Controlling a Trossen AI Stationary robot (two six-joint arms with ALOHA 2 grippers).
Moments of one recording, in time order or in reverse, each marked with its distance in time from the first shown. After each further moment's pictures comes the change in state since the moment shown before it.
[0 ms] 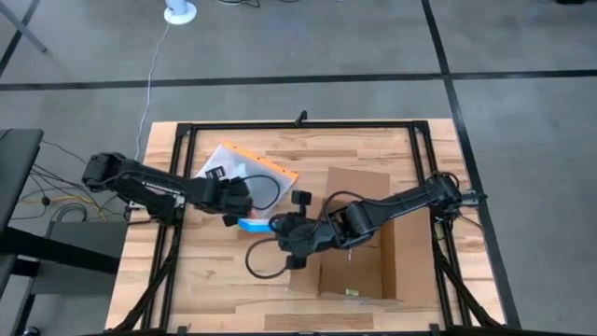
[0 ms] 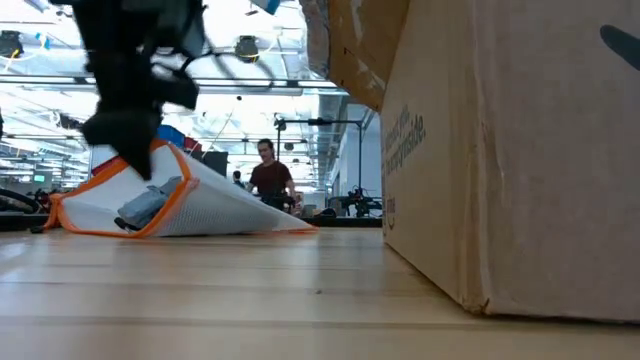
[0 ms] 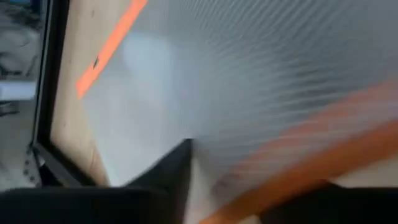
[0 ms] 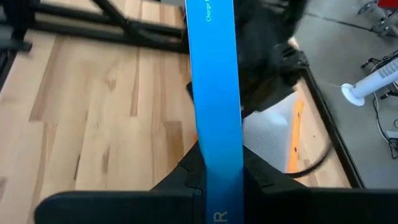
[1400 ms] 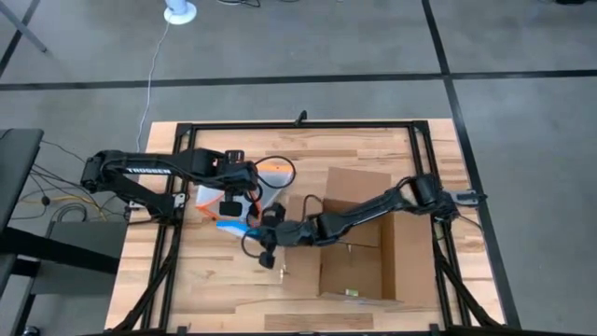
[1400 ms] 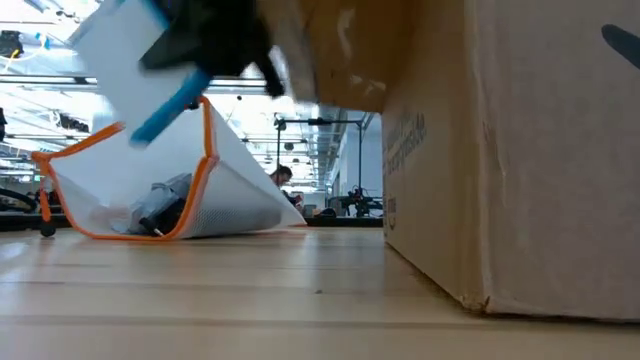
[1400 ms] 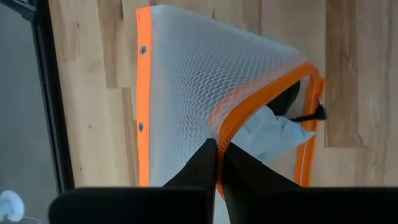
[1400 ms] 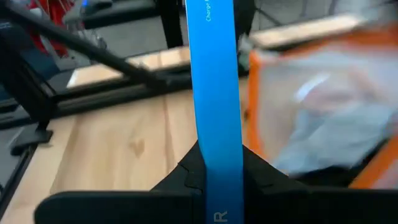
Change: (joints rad) left arm 0.145 -0.024 0.354 -0.124 0.250 0.603; right arm -0.111 0.178 -0.484 1.030 -0.202 0.226
